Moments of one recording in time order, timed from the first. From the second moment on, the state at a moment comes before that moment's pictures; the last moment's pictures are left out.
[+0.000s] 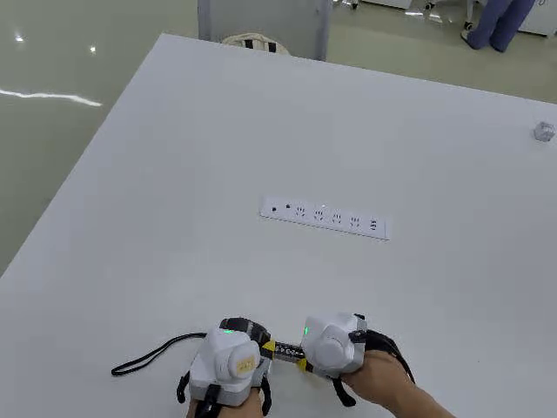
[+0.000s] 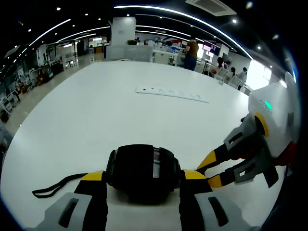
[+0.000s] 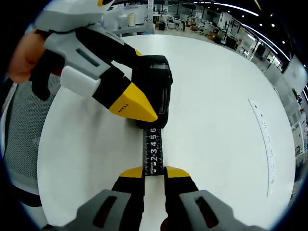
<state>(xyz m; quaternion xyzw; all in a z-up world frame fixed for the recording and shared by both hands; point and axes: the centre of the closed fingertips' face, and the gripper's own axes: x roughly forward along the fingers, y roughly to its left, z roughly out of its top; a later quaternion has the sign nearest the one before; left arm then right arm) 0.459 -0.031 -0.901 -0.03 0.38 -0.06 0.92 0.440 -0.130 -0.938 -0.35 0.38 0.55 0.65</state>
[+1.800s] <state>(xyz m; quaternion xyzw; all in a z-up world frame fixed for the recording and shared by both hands) 0.460 -0.031 -0.901 -0.03 0.38 -0.06 0.92 0.444 -0.104 -0.940 -0.35 0.38 0.56 0.65</state>
